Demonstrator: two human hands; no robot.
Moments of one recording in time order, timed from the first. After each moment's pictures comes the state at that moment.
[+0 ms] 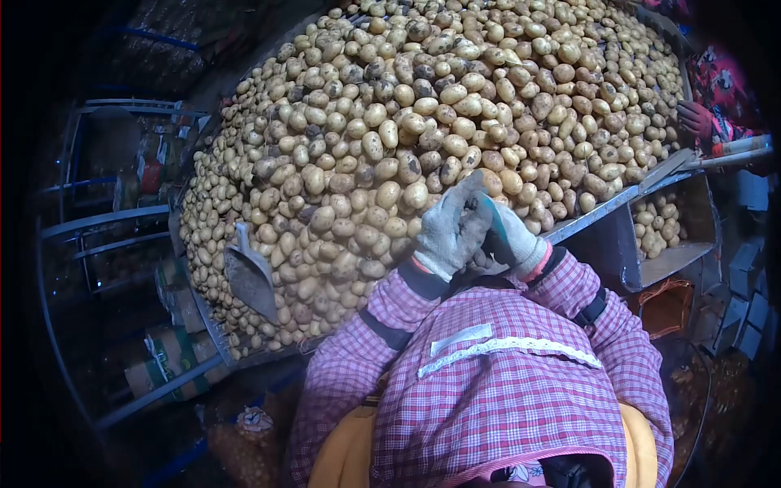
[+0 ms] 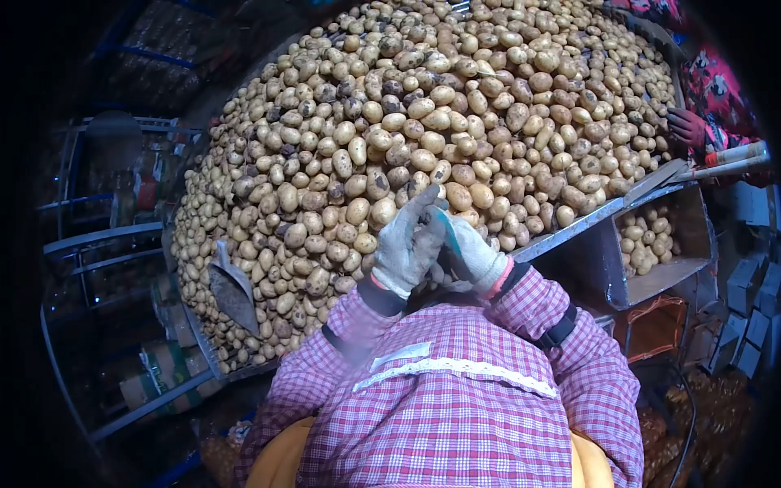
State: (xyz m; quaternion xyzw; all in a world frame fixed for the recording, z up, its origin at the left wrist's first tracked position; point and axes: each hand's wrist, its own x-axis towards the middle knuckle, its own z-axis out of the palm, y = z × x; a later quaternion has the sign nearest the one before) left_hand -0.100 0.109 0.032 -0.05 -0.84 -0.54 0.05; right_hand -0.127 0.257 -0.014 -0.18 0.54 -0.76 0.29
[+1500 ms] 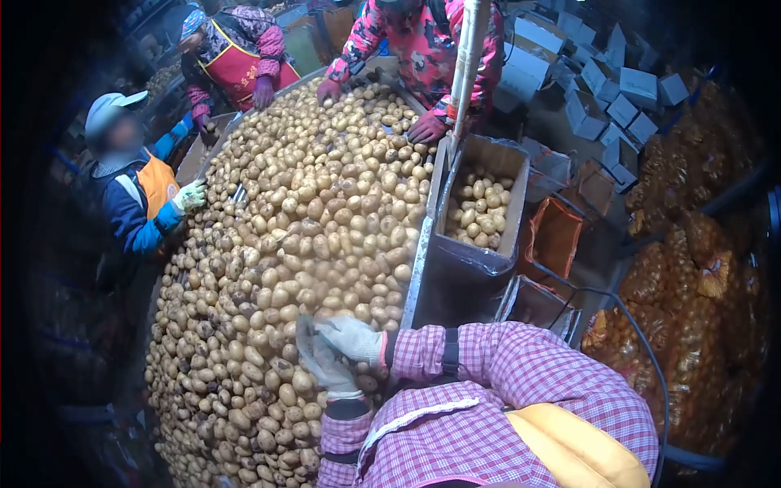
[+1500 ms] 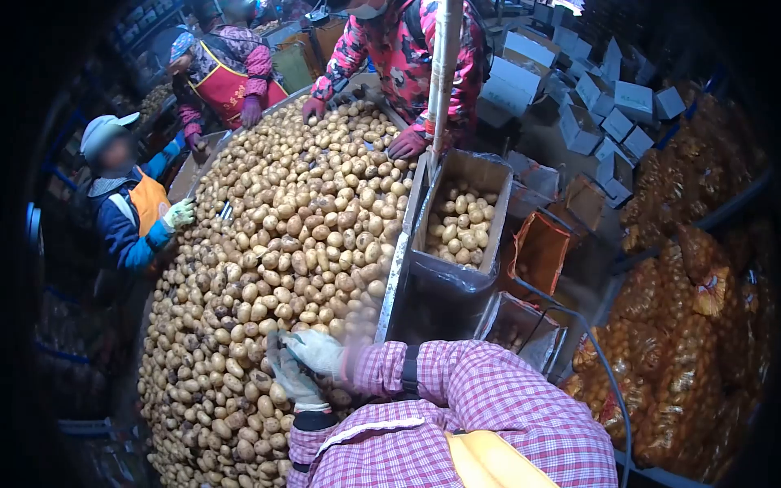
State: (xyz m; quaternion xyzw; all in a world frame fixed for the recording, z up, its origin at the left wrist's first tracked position) left_hand -0.130 0.146 -0.013 -0.02 -0.69 -0.72 0.06; right_hand -0.142 0.252 -0.012 0.01 0.74 -0.67 0.02
